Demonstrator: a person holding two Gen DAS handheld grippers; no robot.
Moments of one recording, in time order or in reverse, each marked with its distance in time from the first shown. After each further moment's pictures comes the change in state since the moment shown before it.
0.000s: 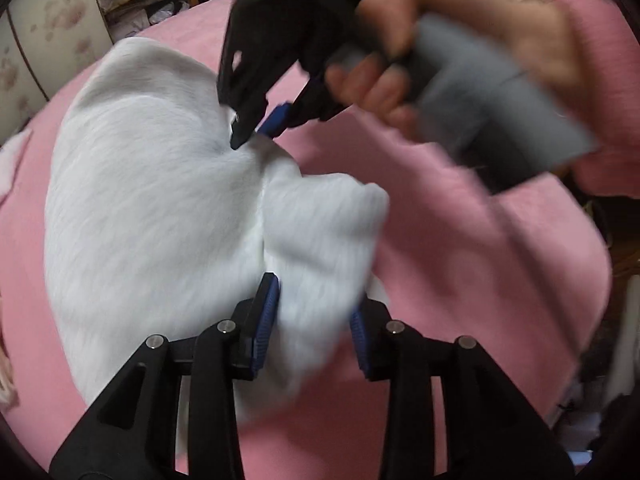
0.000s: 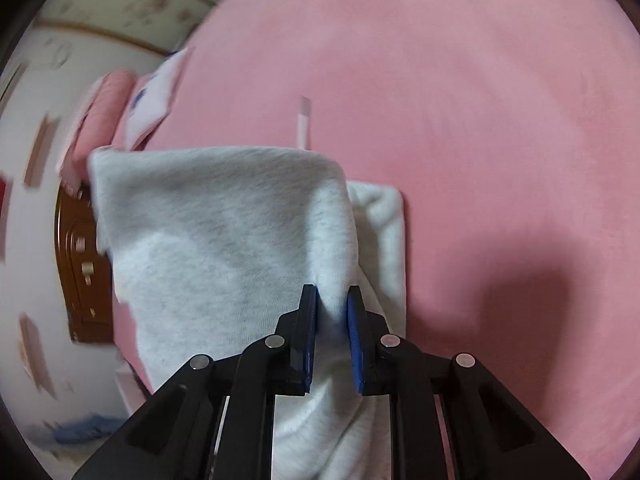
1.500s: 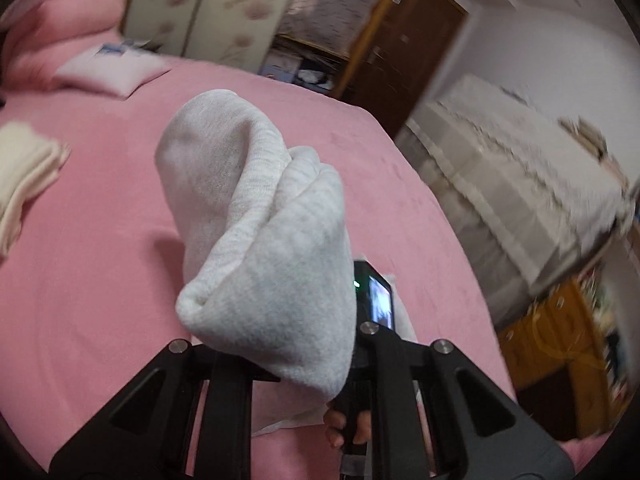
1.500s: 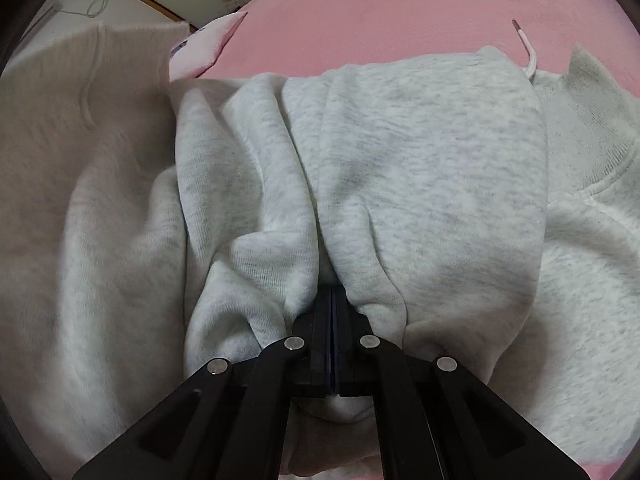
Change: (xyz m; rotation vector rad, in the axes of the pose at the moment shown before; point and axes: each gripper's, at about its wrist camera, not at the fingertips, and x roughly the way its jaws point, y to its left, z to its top) left arm -0.213 0.278 -0.136 -0.612 -0.428 0.016; right arm 0.103 0.107 -0.071 -0.184 -0.097 0.035
